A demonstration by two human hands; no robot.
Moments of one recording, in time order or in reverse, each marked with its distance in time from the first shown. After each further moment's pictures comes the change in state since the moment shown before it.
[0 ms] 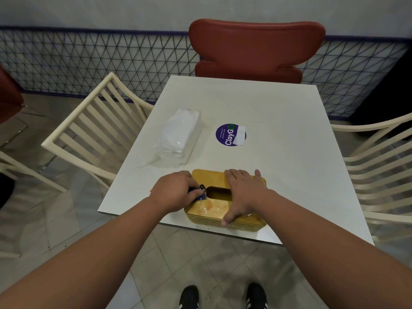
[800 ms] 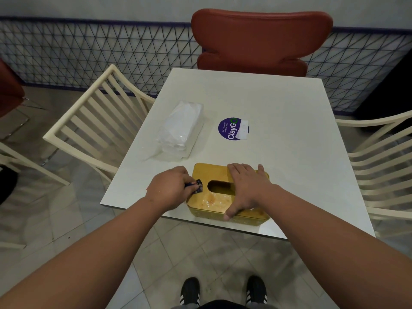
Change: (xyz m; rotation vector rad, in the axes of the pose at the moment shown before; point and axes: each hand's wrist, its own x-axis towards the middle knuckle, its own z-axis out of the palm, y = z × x) left_hand -0.016 -0.009 0.006 -0.075 0.082 -0.051; right_hand -0.001 0.001 0.002 0.021 0.008 -0.003
